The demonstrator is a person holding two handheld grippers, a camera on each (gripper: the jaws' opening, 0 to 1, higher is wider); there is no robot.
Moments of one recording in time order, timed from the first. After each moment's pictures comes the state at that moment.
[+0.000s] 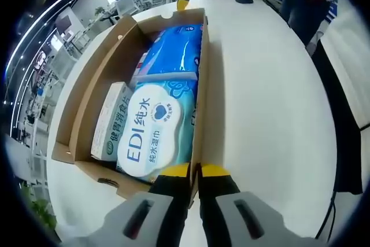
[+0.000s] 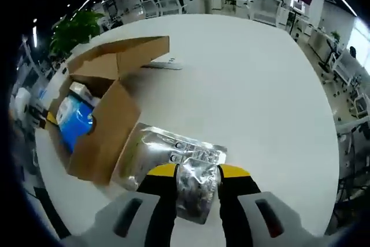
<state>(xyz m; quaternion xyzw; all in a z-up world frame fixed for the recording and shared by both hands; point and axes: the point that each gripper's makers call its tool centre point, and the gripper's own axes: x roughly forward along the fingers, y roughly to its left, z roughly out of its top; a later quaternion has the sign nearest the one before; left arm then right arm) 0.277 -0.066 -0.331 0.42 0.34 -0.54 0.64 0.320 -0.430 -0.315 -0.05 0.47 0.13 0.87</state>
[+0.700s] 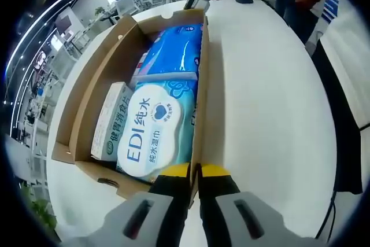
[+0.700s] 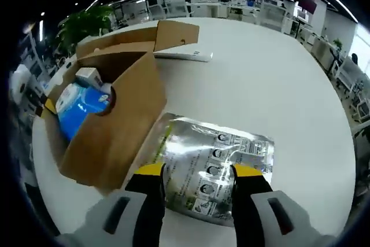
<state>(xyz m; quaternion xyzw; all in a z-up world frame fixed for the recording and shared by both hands) 0.278 -0.066 -0.331 0.42 0.34 -0.54 0.64 0.323 -0.404 -0.368 -0.05 0.45 0.14 0.88</state>
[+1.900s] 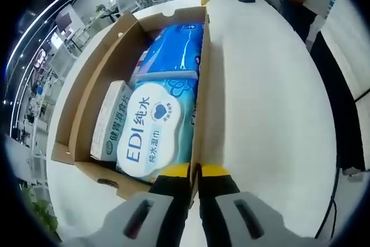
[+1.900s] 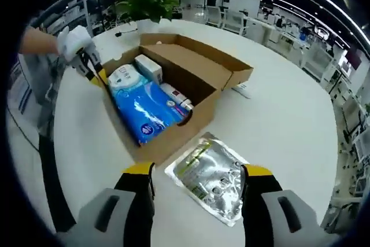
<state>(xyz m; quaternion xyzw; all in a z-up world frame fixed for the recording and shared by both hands) 0.276 -0.067 -0.331 0.43 0.34 -0.55 0.63 0.289 -0.362 -0.277 -0.21 0.41 0.33 0.83</state>
